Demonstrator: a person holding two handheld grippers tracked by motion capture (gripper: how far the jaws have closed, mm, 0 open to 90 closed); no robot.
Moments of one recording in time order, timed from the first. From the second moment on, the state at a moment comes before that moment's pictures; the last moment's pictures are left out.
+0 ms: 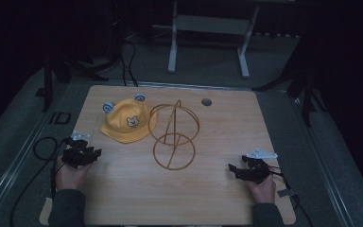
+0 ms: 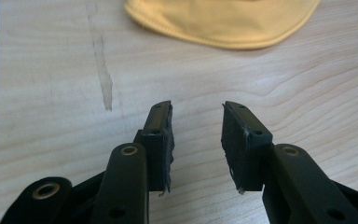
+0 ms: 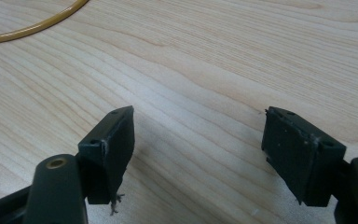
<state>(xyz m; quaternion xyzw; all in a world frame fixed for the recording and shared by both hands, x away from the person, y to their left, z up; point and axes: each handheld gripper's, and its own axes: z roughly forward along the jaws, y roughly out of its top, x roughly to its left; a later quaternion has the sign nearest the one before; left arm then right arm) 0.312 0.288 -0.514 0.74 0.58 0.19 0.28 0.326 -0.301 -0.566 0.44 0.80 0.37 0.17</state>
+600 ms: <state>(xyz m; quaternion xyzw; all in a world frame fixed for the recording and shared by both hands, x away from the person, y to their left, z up) 0.318 0.298 -0.475 0.76 0.55 0.21 0.27 0.326 -0.301 -0.566 0.44 0.80 0.37 0.17</state>
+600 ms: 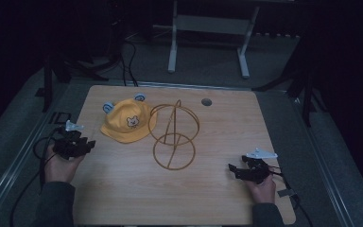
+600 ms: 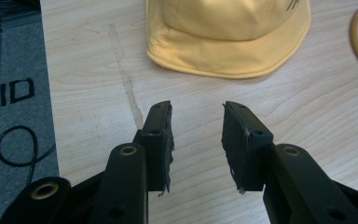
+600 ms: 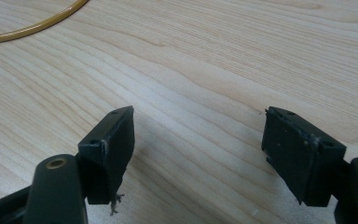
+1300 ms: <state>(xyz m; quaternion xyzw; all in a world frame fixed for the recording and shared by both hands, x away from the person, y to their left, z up) 0.329 0.296 -0.454 0.78 0.53 0.19 0.27 0.326 -0.301 -0.566 0.44 0.80 0.37 0.17</state>
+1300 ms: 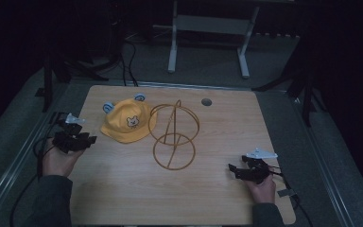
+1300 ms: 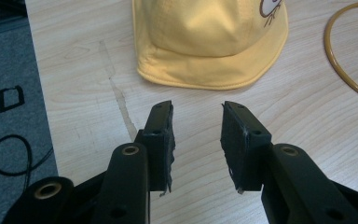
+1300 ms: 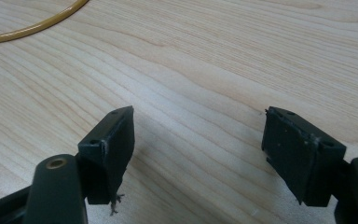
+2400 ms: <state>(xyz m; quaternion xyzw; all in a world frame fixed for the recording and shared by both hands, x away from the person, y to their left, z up) 0.350 0.295 -0.427 0.80 0.50 0.18 0.28 0.326 -0.301 -0.566 0.44 0.80 0.37 0.17</state>
